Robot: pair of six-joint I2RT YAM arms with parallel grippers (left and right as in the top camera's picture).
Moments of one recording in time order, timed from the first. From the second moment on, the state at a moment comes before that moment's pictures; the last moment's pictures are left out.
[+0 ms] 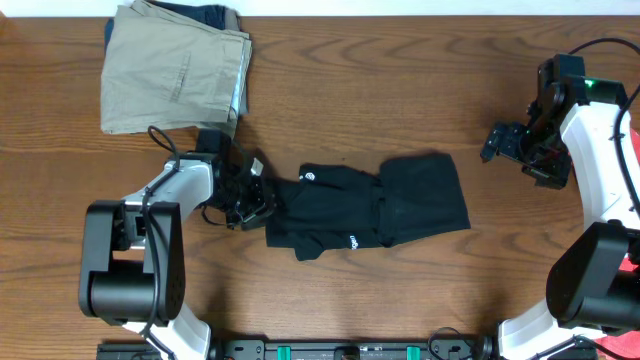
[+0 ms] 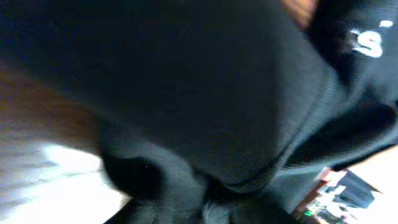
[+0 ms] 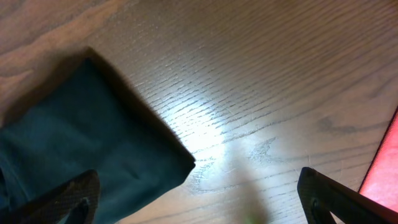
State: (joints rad) left arm -0.06 1.81 0.91 -0.69 0.66 -0.35; right arm -0.14 1.78 1.49 -1.26 0.00 0.35
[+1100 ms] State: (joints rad) left arm -0.10 1.61 1.48 -1.42 0.09 -0.40; right arm -0.14 1.78 1.49 -1.24 -0.05 0.36
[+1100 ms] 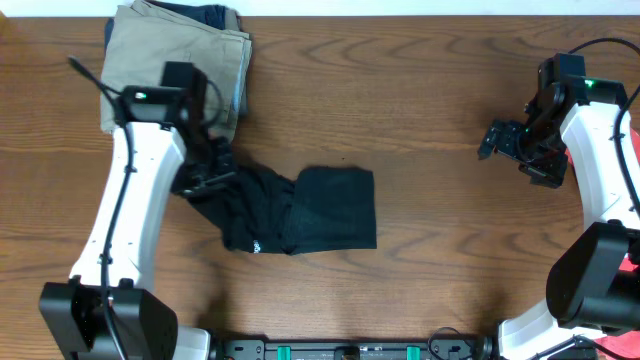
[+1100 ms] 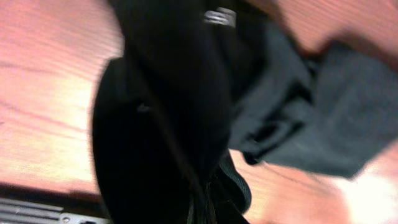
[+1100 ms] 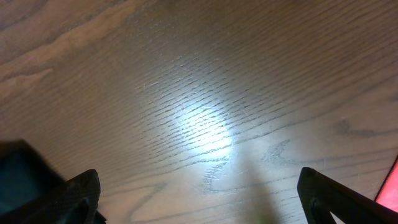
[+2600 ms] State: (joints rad) left arm -0.74 1.87 1.48 -1.03 0.23 -0.56; right arm -0.14 1.78 1.49 -1.24 -0.05 0.36
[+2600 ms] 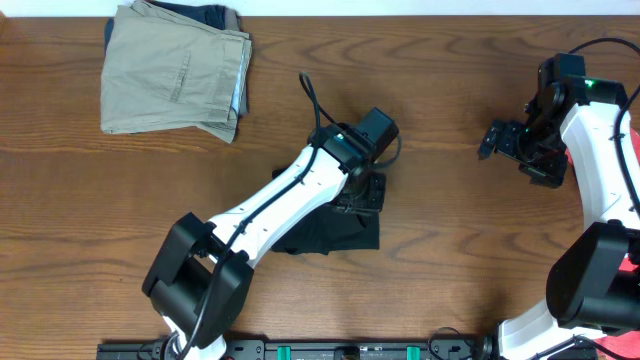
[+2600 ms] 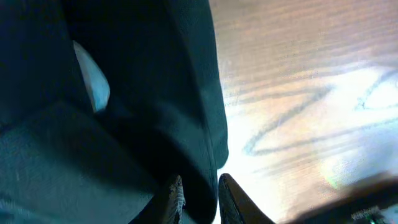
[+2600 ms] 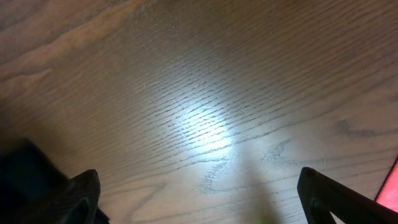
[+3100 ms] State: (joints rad) left arm -0.54 1.65 1.54 -1.19 0.13 -0.56; right arm -0.14 1.78 1.49 -1.24 -0.05 0.36
